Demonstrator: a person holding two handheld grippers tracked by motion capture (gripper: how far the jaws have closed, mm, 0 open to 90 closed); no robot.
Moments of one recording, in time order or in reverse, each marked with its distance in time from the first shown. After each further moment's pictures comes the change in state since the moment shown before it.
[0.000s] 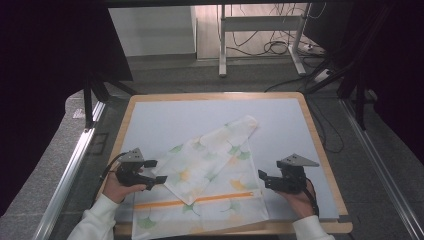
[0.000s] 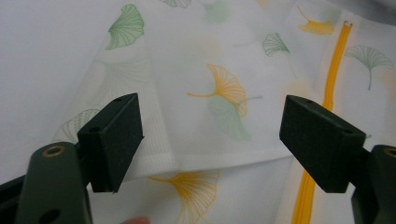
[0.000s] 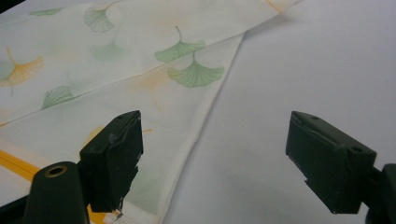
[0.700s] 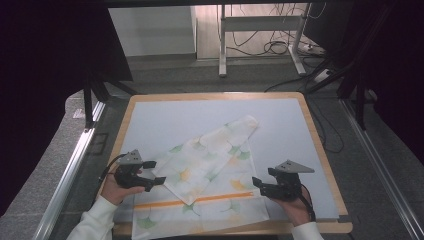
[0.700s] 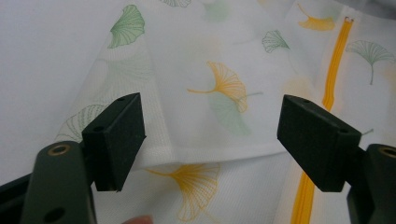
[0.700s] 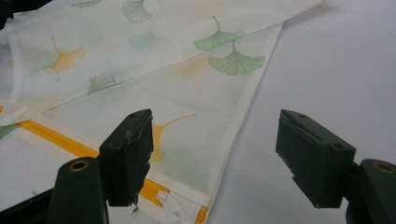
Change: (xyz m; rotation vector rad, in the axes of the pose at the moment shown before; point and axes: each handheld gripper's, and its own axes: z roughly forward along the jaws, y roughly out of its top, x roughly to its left) left arm -0.004 -0.004 -0.004 -0.004 0.014 0.025; right arm 0.023 -0.007 -0.006 0.017 0.076 -0.001
